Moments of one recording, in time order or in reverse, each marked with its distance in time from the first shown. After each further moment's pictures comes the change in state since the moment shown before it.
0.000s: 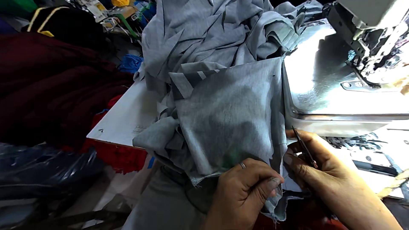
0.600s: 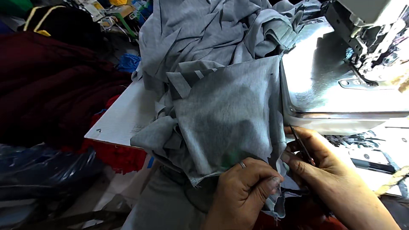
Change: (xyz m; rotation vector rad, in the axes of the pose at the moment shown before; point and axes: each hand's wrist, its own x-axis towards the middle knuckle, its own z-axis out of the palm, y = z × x) left_hand -0.001 -0.004 0.003 -0.004 -0.003 0.020; right_hand 0.001 0.001 0.001 0.048 0.013 -0.015
